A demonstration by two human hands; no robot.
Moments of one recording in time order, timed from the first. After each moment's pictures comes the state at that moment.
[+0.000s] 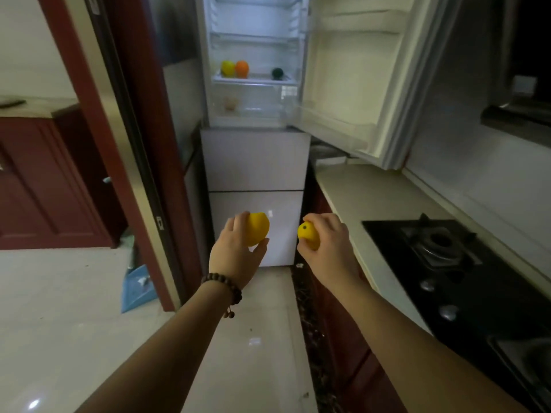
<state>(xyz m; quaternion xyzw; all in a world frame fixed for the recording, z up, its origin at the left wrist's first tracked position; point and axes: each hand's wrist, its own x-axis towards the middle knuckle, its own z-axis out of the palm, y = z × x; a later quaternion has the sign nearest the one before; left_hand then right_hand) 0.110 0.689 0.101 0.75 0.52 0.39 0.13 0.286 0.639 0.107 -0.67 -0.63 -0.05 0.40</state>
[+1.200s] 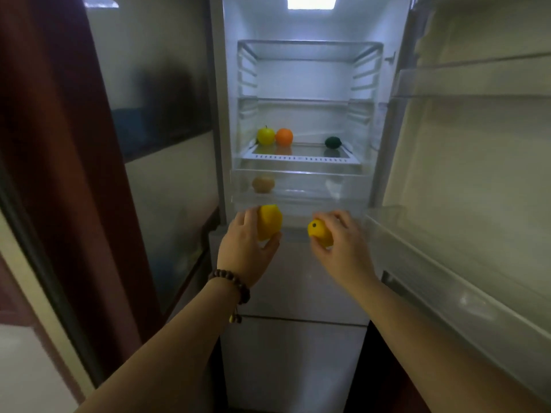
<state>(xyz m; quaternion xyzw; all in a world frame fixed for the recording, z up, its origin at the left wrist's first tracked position) 0.210 1.260 0.199 0.72 0.51 0.46 0.02 0.398 1.244 0.198 -0.55 -0.71 -0.08 0.44</state>
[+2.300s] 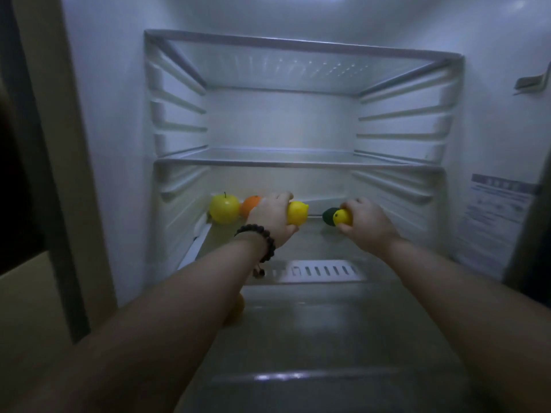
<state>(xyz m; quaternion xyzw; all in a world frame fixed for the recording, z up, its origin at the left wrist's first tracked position) 0.350 1.792 0.316 0.84 0.43 0.33 -0.01 0.547 1.728 0.318 -0.71 -0.63 -0.11 0.28</state>
